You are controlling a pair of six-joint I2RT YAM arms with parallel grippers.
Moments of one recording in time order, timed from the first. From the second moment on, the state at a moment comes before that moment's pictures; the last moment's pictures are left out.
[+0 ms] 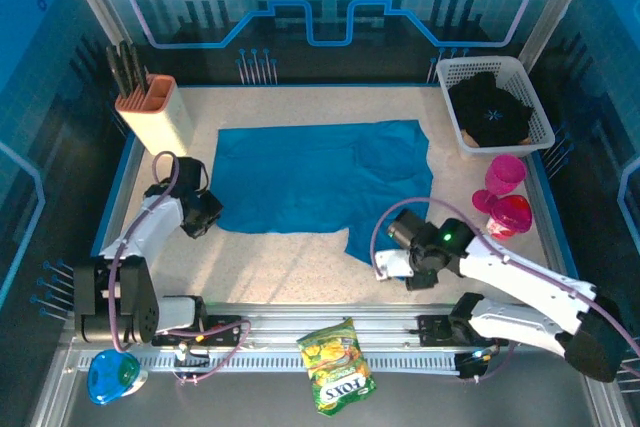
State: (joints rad) left arm 0.07 1.28 0.76 -0.72 0.05 -0.79; right arm 0.84 1.02 0.69 -1.11 0.09 -0.83
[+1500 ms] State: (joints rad) left arm 0.07 1.15 0.72 -0.78 0.05 -0.77; right arm 0.95 1.09 0.74 -1.01 0.26 -0.85
